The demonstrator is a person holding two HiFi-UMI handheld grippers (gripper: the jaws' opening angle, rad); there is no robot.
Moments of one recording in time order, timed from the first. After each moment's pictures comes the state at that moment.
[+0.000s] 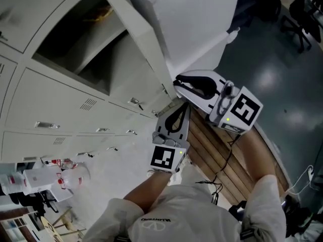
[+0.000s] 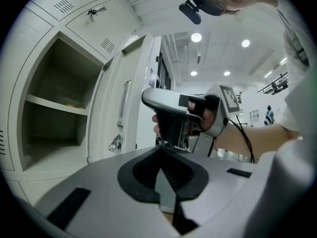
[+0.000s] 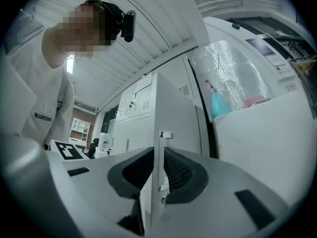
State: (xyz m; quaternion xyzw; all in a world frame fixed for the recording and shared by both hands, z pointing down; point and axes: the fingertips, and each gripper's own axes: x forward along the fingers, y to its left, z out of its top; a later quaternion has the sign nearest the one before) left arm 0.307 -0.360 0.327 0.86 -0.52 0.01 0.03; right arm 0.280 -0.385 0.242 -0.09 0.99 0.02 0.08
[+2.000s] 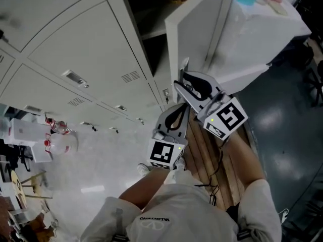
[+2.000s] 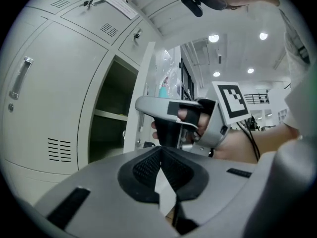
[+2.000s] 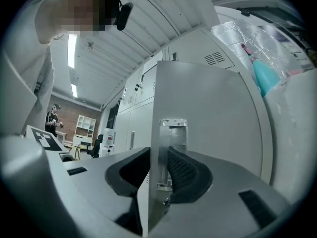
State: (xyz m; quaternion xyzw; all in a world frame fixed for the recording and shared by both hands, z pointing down) left arm 0.129 -0.317 0.328 0.77 -0.64 -0.01 0.03; right arm 0.085 -0.347 0.254 -0.06 1.00 0.03 0.06
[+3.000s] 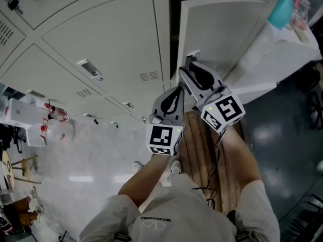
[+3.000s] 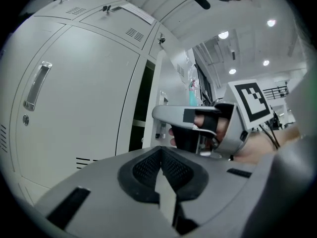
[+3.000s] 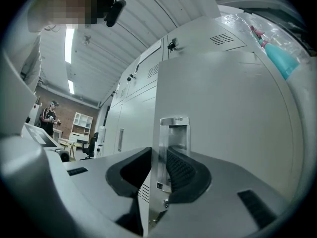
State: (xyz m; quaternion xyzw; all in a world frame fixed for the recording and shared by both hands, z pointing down) left arm 0.017 -0.346 0.318 0.69 -0.72 -0.03 0.01; right arm 0.002 -0.377 0.254 -0.07 1.00 0.04 0.06
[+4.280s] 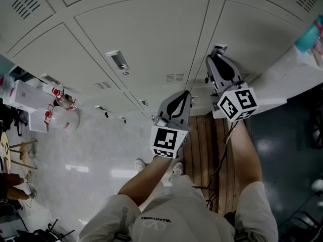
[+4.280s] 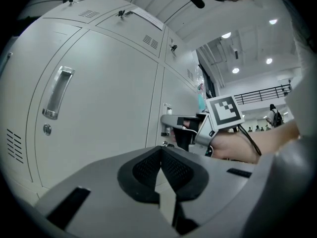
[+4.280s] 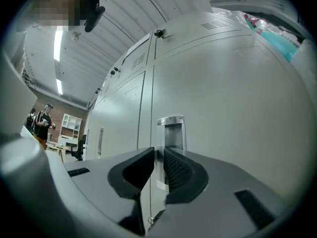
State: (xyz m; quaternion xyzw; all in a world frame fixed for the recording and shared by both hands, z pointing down) left arm -0.042 -0.308 0.318 0.67 -0.74 -0.03 0.01; right arm -0.047 -0.422 0.255 -0.12 0.99 0.00 0.06
